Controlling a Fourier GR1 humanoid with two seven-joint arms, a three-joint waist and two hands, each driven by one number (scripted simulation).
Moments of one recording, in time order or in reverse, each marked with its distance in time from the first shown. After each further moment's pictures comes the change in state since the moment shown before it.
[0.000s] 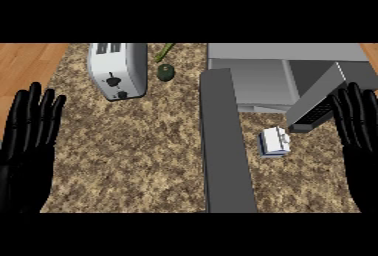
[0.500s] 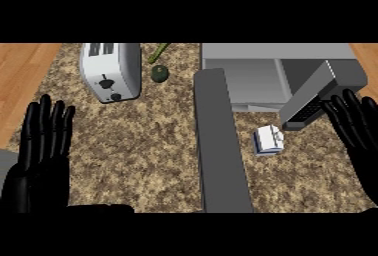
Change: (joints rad) left arm 0.076 -0.054 -0.124 -0.016 -0.056 0.165 -0.008; right arm -0.008 -0.122 -0.078 0.062 -0.307 0.295 -0.045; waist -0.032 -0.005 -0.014
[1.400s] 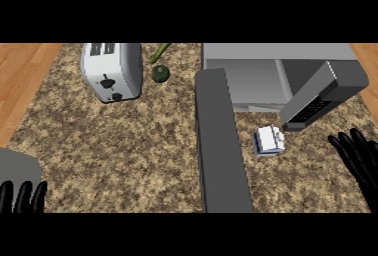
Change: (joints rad) left arm 0.577 0.044 -0.147 -0.209 0.101 -0.061 -0.279; right arm 0.208 0.034 -0.046 -0.061 0.086 0.169 -0.124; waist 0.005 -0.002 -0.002
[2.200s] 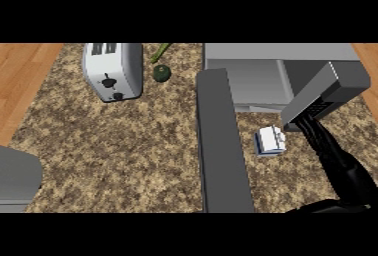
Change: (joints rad) left arm 0.238 0.068 0.089 -0.007 0.122 -0.134 -0.220; right arm -0.138 0.063 0.031 0.332 0.289 -0.059 -0.206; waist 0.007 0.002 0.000
